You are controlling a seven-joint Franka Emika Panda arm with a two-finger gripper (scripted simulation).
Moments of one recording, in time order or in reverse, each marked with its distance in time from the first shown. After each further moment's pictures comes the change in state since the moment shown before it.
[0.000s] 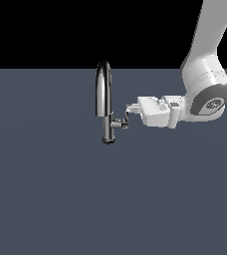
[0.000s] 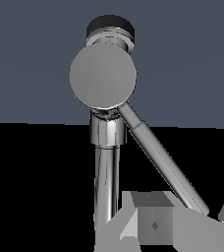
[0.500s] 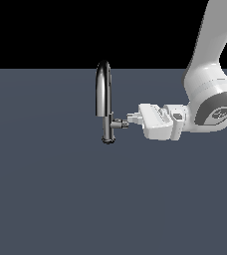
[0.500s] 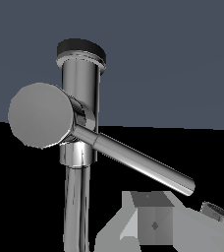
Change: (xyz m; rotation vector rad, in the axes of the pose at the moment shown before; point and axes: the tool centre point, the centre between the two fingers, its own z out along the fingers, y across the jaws) arm 0.021 0.034 -0.002 0.000 0.001 -0.007
